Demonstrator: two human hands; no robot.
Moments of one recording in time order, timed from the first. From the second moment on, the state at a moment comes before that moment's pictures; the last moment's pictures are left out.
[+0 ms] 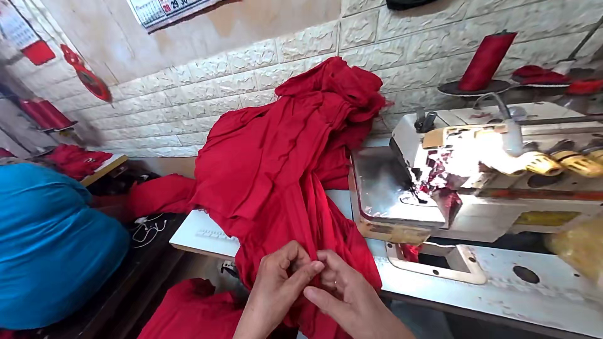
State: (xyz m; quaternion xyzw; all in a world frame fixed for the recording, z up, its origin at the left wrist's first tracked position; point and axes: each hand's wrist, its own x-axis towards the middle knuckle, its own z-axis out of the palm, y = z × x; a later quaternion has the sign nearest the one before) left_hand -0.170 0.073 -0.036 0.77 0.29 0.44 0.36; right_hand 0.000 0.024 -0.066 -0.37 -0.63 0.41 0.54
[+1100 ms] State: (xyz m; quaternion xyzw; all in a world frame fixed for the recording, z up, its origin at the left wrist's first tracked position) left_hand -0.105 0.213 0.095 0.88 0.27 0.35 -0.18; right_hand 0.077 0.014 -0.082 -0.44 -0.63 0.32 0.55
